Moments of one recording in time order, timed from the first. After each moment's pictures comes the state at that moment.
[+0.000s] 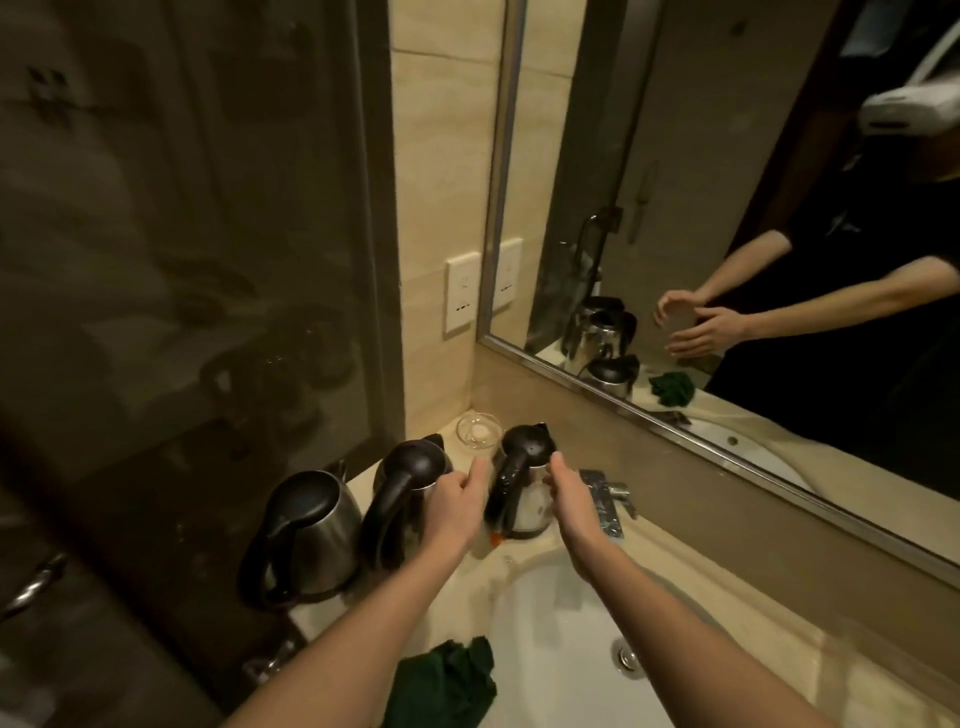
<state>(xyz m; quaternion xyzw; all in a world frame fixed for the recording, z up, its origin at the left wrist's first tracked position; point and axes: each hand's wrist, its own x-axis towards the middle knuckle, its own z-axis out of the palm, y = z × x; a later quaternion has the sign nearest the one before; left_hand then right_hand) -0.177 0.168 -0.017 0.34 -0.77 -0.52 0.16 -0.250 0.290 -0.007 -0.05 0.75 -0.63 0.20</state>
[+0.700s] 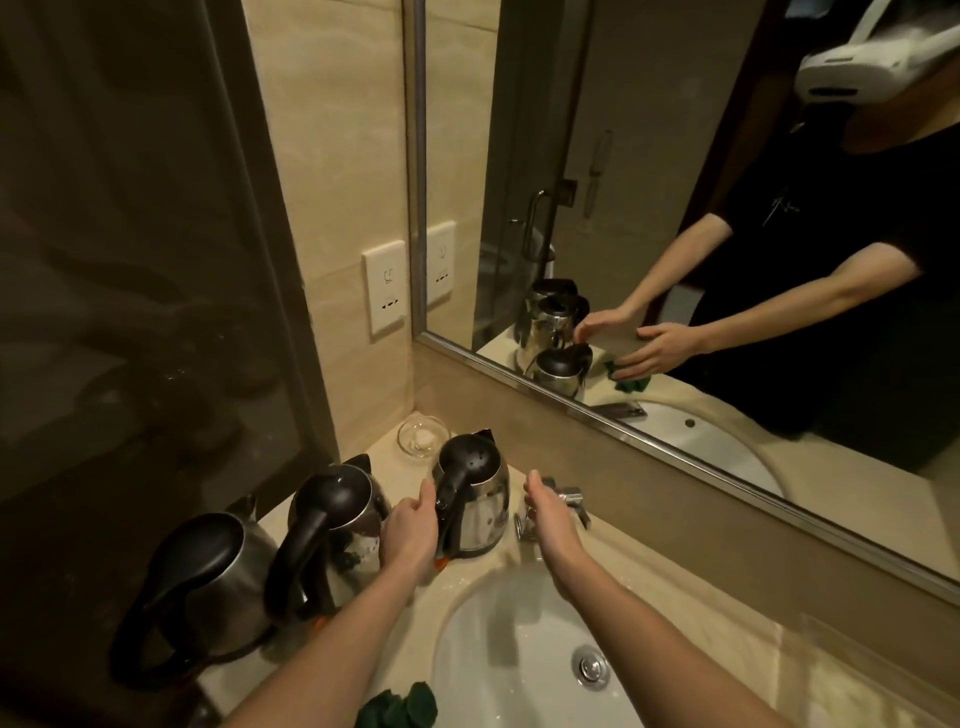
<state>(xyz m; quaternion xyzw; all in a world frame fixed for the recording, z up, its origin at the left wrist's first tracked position) -0.262 0.168 -0.083 0.43 -0.78 -0.46 0.07 -0.320 0.323 -0.045 0.01 0.77 -0.60 0.24</state>
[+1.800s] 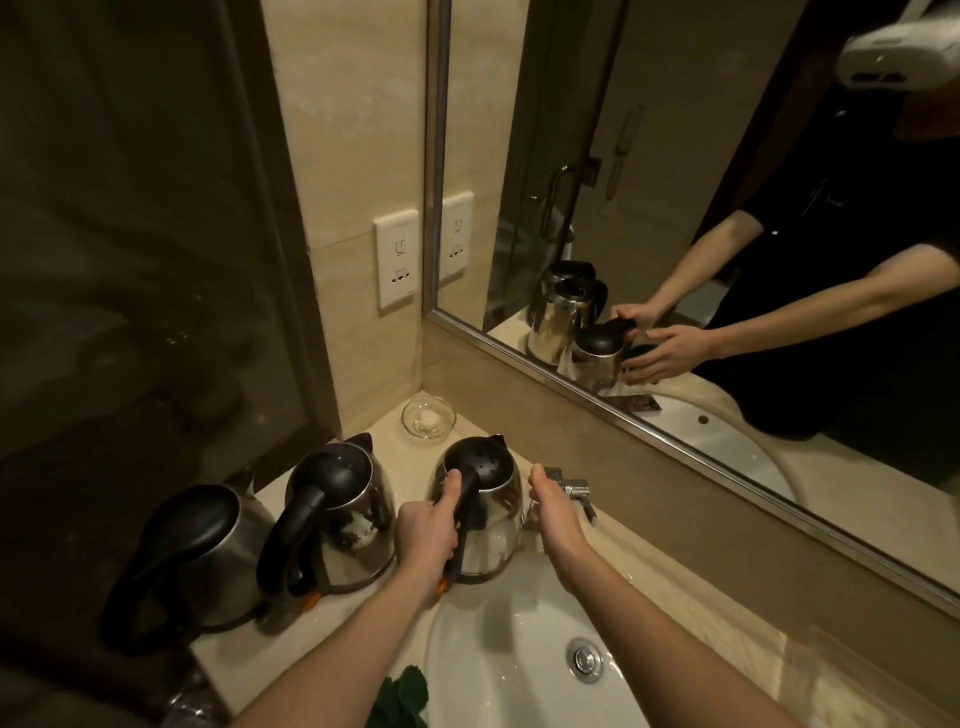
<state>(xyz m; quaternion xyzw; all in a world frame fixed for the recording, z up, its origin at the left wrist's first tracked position) -0.262 0.195 -0.094 0.44 -0.63 -0.63 0.14 -0.333 0.321 -0.057 0.01 0.77 -0.59 0.25</state>
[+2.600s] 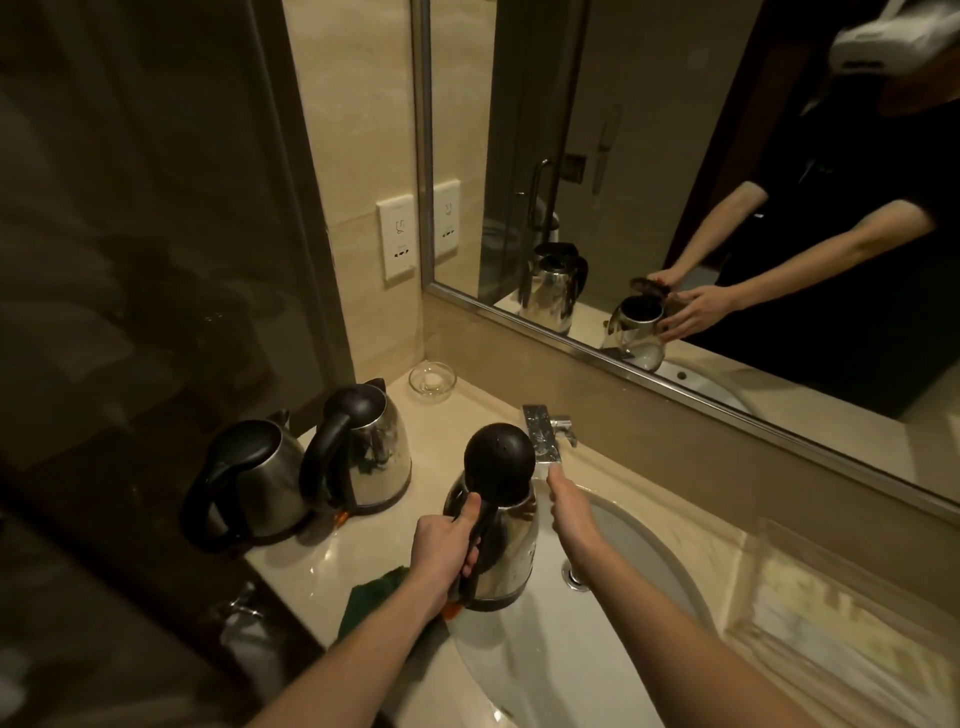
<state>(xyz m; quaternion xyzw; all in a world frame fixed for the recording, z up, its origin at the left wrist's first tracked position) -0.129 0.274 -0.087 0.38 -0.64 -0.66 0.05 -0.221 0.404 -0.058 0.01 0.77 -0.59 0.23</state>
